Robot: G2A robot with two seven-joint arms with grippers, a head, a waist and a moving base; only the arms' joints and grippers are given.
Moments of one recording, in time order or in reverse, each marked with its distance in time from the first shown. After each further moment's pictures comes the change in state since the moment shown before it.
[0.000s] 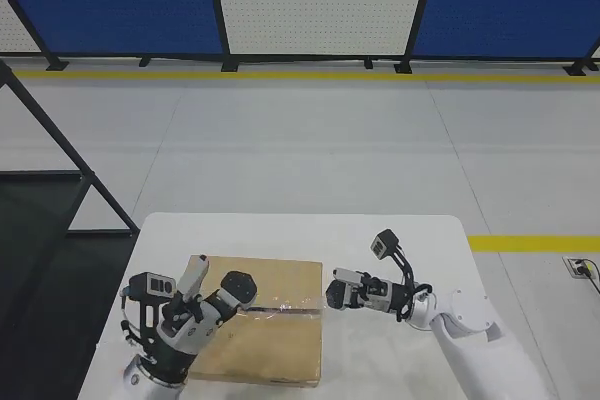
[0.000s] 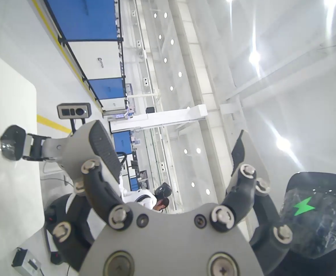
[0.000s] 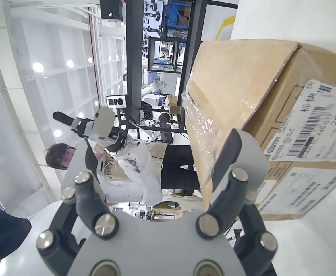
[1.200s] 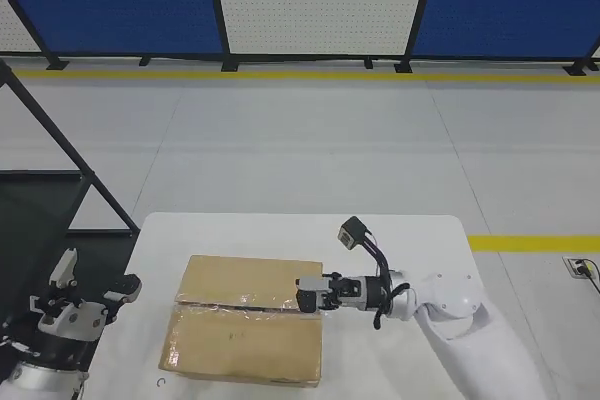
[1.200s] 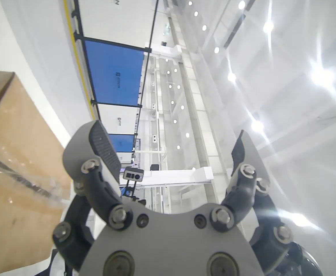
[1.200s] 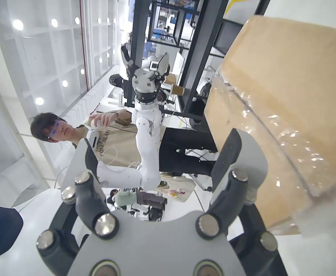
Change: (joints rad) left arm 0.051 0.031 -0.405 0.153 -0.188 0.208 0.014; right arm 0.116 -0.015 -0.144 -0.150 -0.029 0.124 0.019
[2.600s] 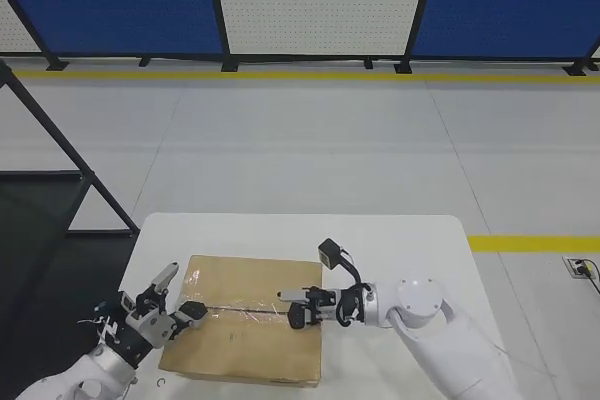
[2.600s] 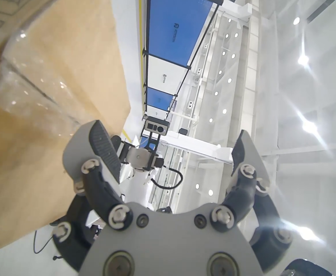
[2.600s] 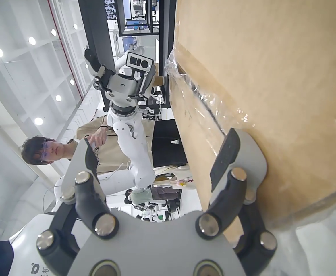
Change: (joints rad) left arm -0.083 0.037 0.197 0.118 0.117 0.195 -0.142; right arm 0.046 -0.046 -0.131 0.232 -0.012 -0.012 -0.028
